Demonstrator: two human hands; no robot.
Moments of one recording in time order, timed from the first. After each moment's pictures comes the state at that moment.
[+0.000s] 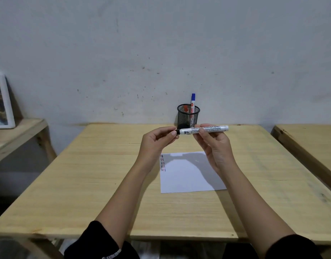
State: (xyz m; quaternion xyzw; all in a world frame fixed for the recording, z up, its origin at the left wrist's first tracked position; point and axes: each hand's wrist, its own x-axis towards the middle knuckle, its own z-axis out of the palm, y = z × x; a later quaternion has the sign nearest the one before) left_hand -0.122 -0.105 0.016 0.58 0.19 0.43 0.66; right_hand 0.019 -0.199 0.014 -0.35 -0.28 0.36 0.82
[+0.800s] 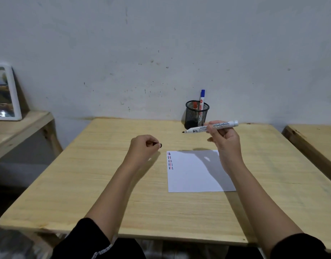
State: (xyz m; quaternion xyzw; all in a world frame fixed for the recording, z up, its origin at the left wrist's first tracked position) left_hand -0.162 -0.055 -0.013 0.76 0.41 0.34 0.38; right_hand 0.026 -0.186 0.007 -0.50 -0.36 0.23 0.76
